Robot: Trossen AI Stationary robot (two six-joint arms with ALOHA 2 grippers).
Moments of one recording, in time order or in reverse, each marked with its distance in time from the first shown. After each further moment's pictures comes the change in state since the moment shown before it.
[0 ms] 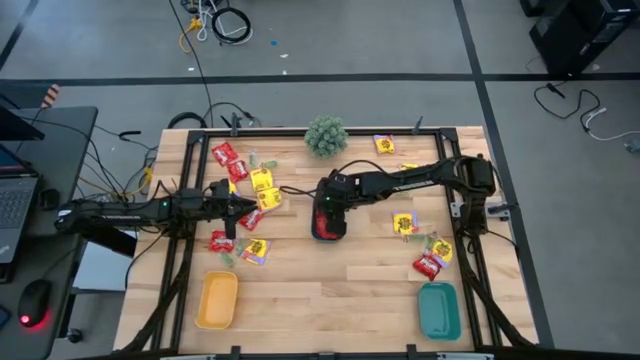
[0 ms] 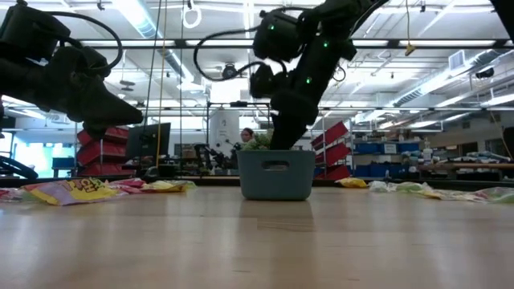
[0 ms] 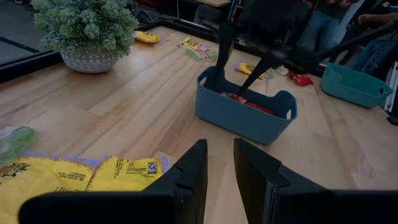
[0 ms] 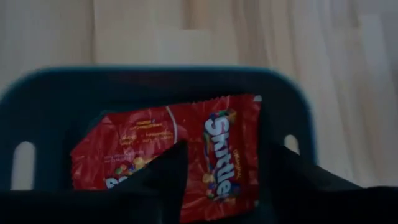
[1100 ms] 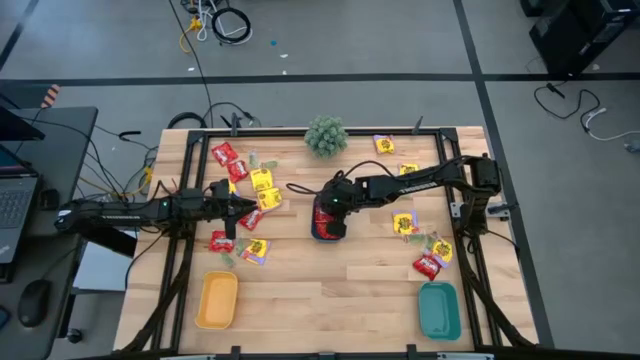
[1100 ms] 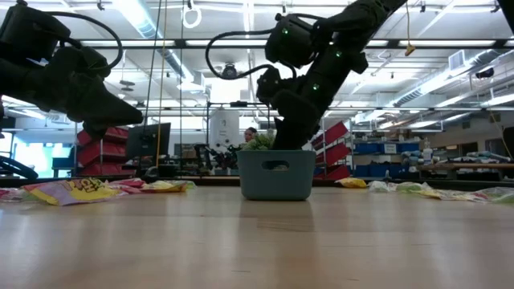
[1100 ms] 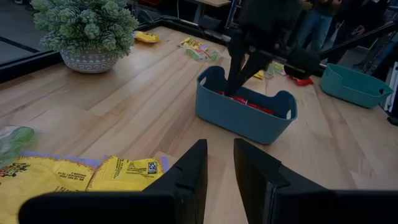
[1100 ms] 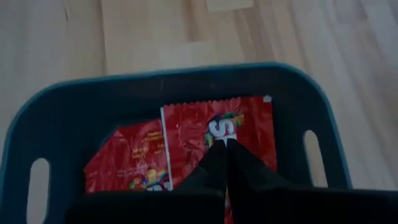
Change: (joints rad) left arm 0.000 0.000 0.000 -0.001 0.000 0.000; right arm -0.005 -0.036 -0.155 0.223 -0.038 0.104
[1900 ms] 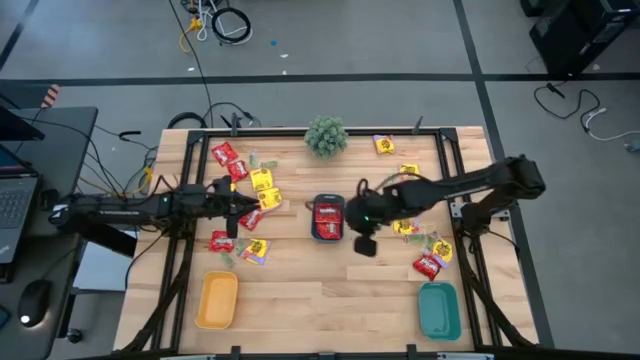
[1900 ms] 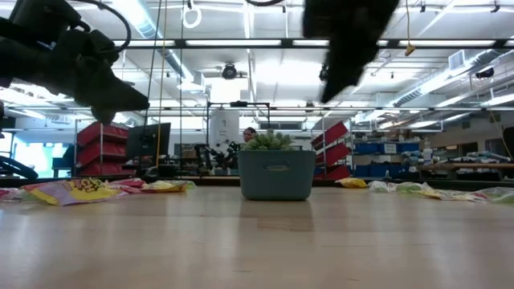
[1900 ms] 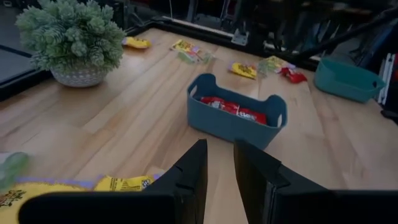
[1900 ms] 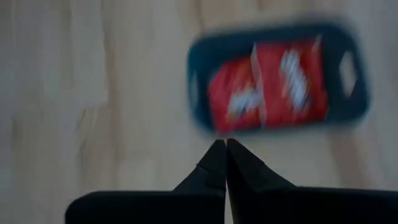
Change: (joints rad) left arm -0.002 0.147 0.125 -0.006 0.025 0.045; right arm 0.196 -0.321 0.024 -0.436 -0.027 0.227
